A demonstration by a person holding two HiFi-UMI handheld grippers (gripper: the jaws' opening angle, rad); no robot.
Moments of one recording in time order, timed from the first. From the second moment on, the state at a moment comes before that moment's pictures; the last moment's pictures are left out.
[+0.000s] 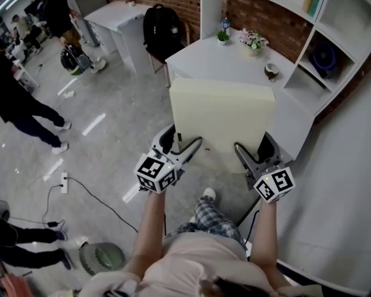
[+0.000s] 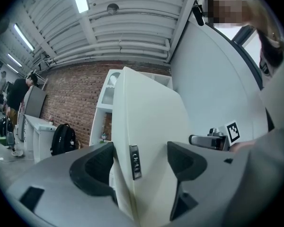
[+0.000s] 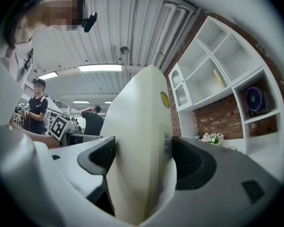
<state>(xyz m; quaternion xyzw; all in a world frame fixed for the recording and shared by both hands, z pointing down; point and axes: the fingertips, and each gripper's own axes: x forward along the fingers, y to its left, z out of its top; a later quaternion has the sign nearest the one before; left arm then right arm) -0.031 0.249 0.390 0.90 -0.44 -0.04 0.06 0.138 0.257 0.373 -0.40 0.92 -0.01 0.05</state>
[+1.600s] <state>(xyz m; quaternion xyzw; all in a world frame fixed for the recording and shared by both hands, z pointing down) -0.091 -0.295 0.428 0.88 -0.47 -0.02 0.09 0.078 -0.297 0.422 -0.38 0.92 -0.07 0.05</state>
